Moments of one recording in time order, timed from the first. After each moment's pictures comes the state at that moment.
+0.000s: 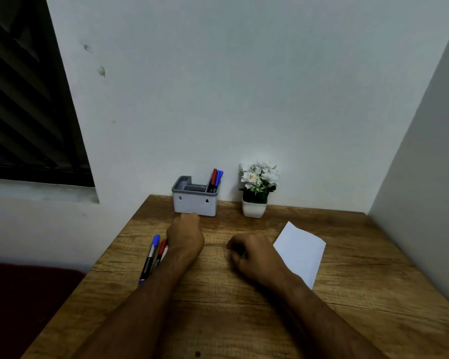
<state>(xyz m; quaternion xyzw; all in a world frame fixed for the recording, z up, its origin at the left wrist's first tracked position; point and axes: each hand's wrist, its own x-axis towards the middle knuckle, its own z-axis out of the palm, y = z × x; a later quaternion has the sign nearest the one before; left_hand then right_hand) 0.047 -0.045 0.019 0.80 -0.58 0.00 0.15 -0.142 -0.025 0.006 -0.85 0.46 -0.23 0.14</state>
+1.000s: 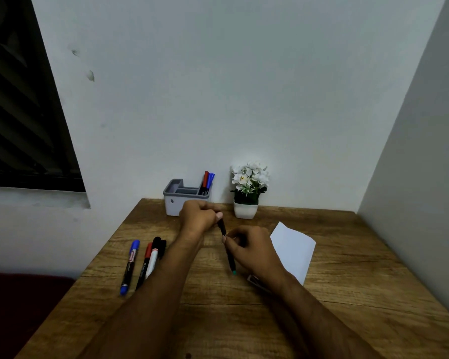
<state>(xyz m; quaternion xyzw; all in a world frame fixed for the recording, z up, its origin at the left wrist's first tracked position) 0.003 -0.052 0.056 0.64 -0.41 -0.36 0.55 -0.147 -0.024 0.017 -0.75 0.51 -0.36 0.21</state>
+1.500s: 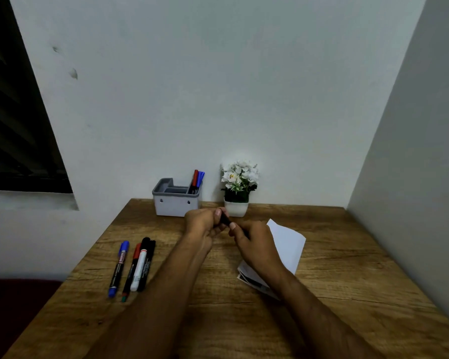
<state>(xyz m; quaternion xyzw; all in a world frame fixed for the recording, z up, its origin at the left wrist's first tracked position) -0.037 -0.057 0.048 0.52 -0.23 -0.56 0.60 -0.163 -0.032 0.016 -0.72 0.53 -0.41 0.20</state>
